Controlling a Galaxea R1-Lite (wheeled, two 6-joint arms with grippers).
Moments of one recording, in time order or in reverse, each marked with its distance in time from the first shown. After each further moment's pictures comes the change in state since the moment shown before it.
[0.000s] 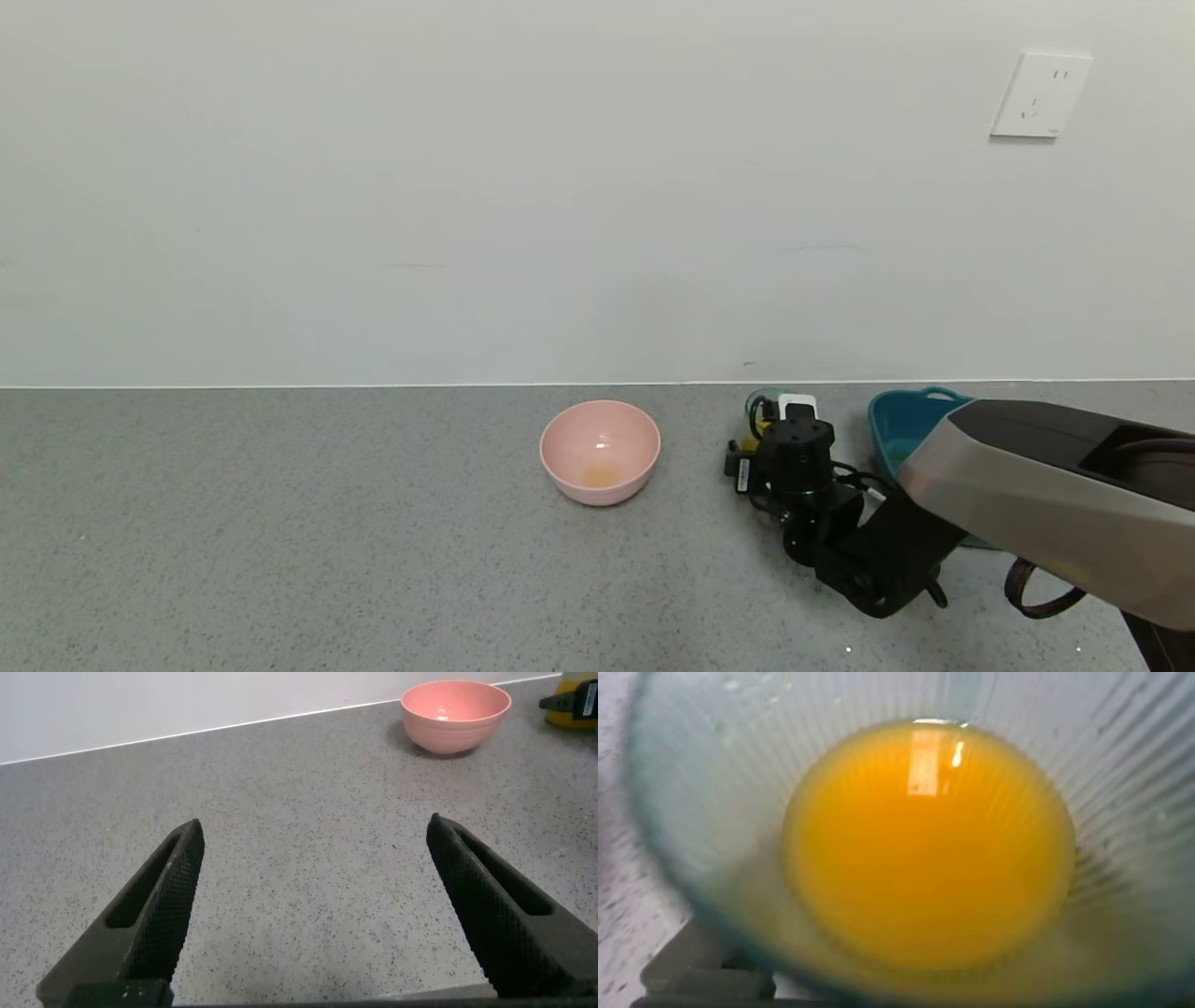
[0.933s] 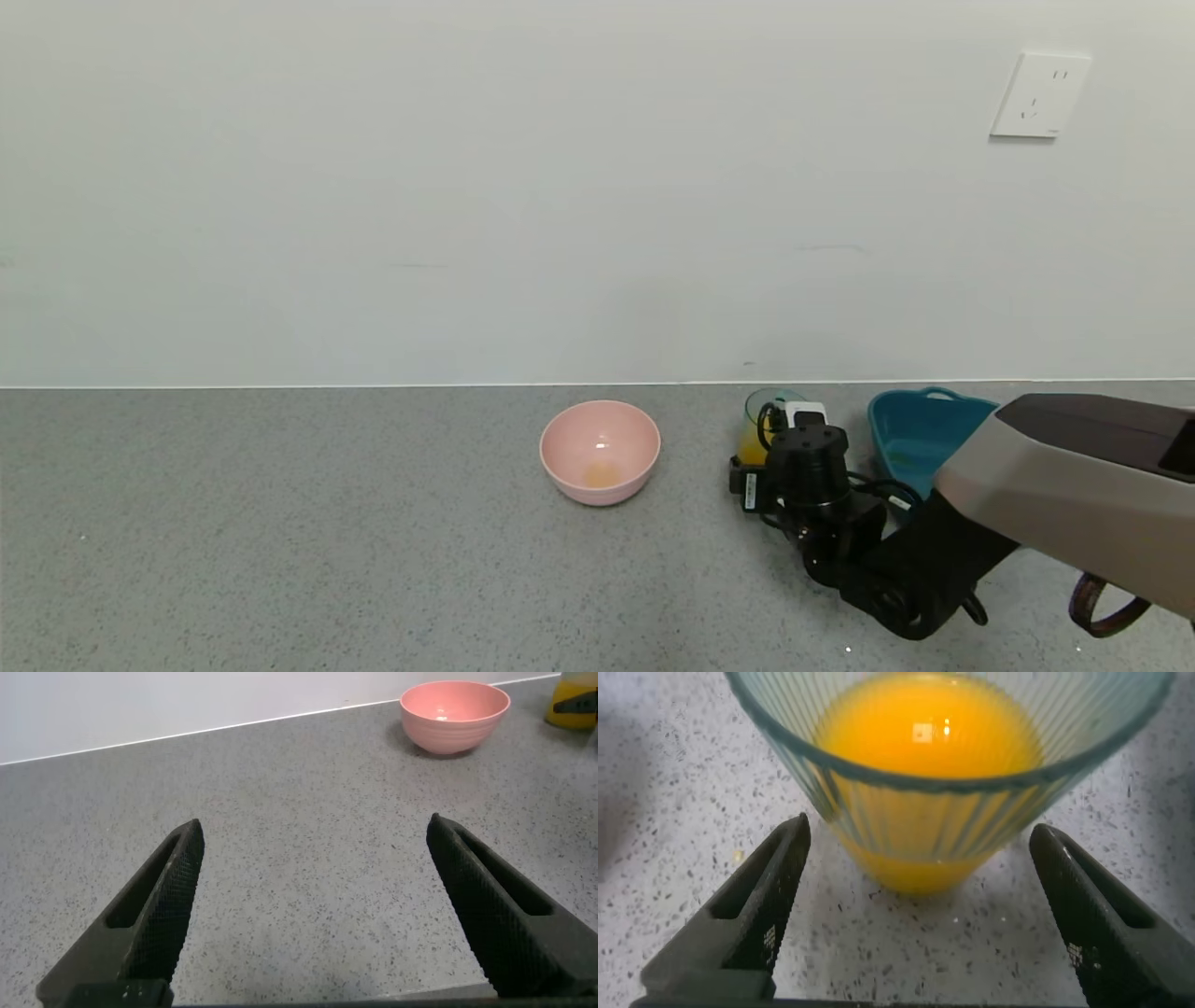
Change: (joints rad) left arm 0.000 0.000 0.000 0.000 0.000 0.000; right arm 0.033 -0.106 0.124 0.061 0.029 0.038
